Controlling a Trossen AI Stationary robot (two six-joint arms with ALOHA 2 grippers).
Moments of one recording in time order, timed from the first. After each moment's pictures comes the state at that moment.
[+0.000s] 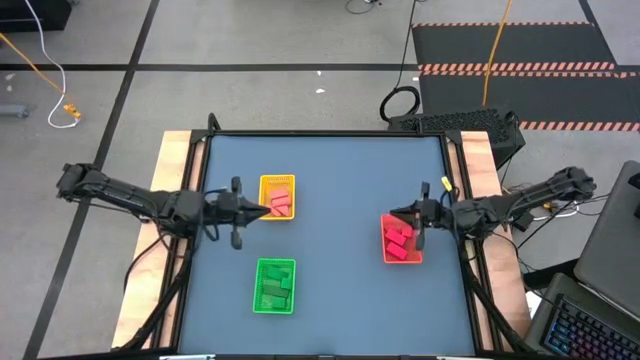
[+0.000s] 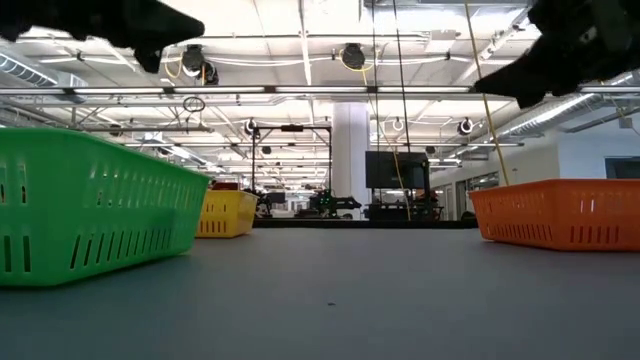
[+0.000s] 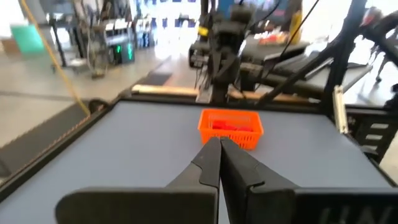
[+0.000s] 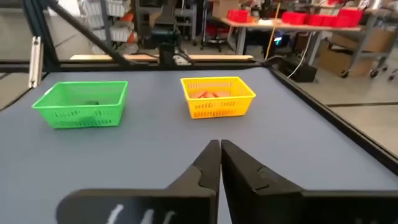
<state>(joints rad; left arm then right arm) -0.24 0.72 0.38 0.28 -0.32 -0.04 0.29 0.53 0.21 0.11 0.47 0.07</state>
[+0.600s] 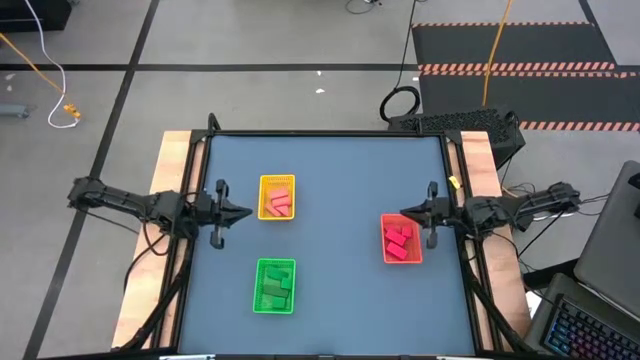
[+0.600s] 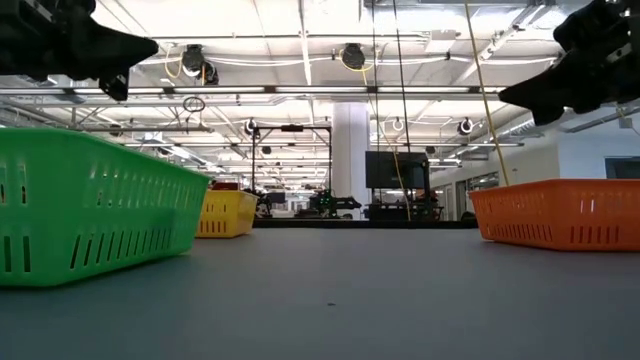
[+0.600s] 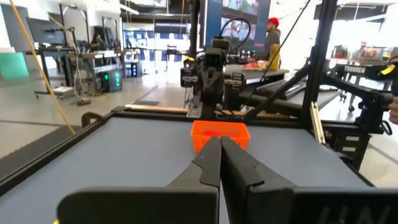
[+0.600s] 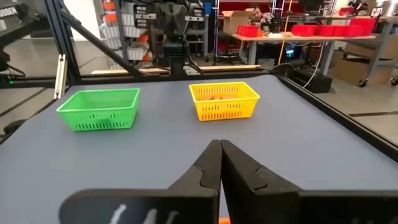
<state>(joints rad) -0.24 0.26 0.09 0.25 -0.26 -0.02 0.25 0.14 0.08 -0.07 0.36 0.07</state>
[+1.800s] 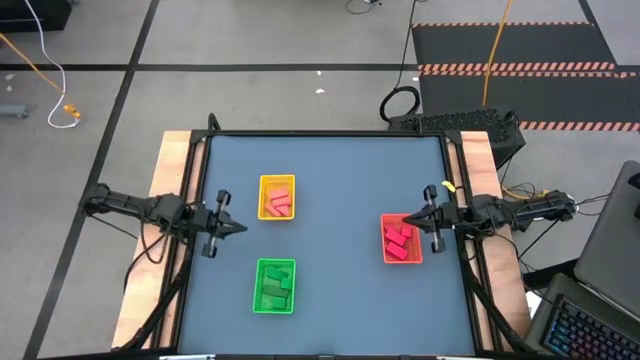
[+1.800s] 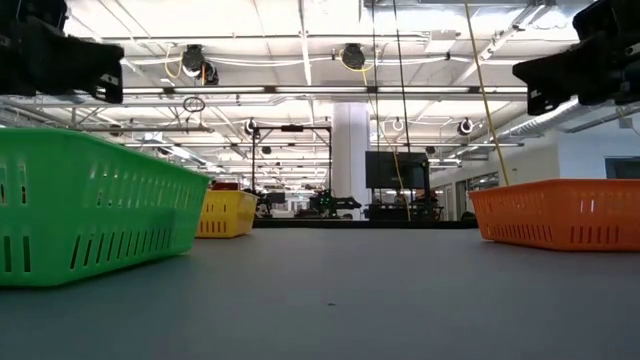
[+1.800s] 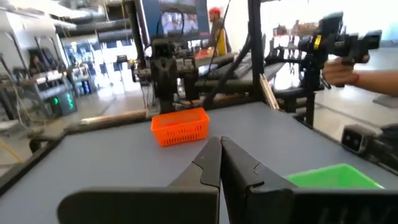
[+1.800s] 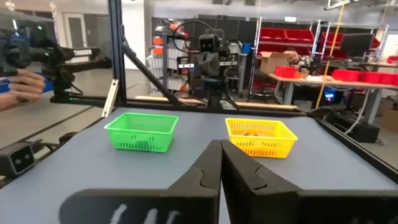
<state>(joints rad) -0.23 0.05 0.01 0.11 -0.02 0.14 0.19 0.01 0.02 0.04 0.13 -0.05</state>
